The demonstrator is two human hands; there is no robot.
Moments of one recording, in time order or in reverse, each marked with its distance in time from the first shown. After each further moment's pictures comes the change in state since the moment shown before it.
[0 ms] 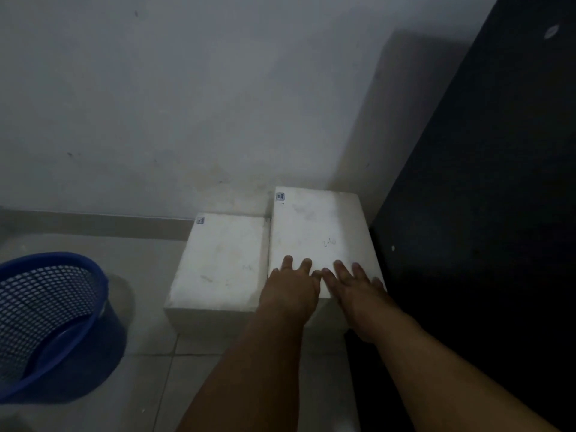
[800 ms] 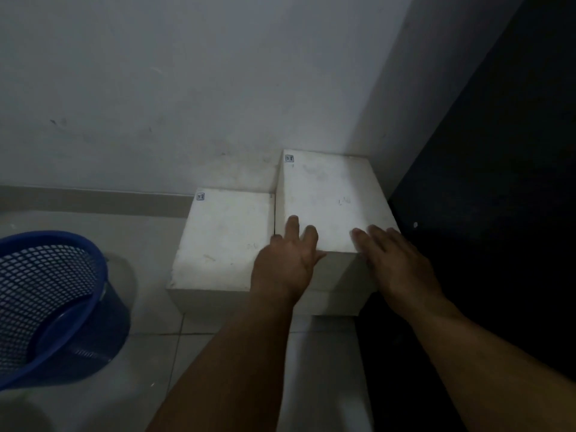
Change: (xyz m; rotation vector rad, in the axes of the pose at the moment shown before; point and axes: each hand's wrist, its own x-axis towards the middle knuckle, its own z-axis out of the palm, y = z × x) left_hand 0.002 -0.033 0.028 -0.163 0.515 -0.082; right_hand -0.004 0.021 0.009 -0.052 0.421 0.026
